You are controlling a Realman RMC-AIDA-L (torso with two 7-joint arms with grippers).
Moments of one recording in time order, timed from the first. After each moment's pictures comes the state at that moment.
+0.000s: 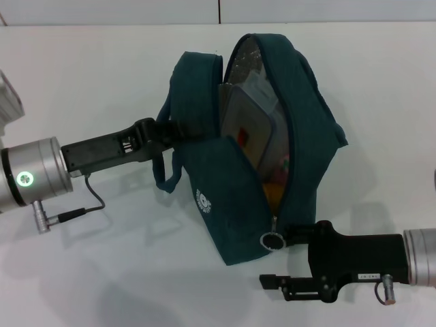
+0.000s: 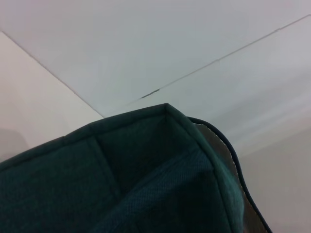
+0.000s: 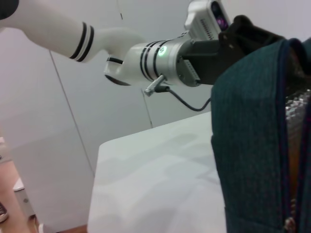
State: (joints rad) left arm -0.46 -2.09 0.82 0.51 1.67 1.59 -2.09; right arm 0.47 2.03 -1.58 -0.39 -1.30 -1.42 1.01
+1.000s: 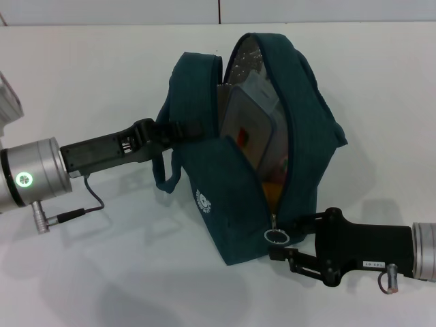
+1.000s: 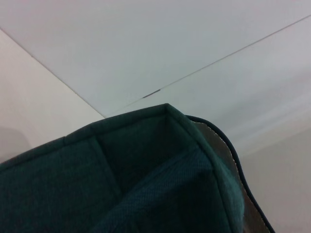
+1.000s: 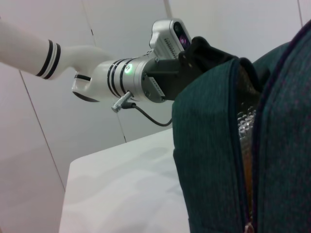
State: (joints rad) left arm -0.46 -2.08 0.82 0.51 1.67 1.59 -2.09; right arm 0.44 2.02 -1.58 -0.39 -1.23 -1.39 1.00
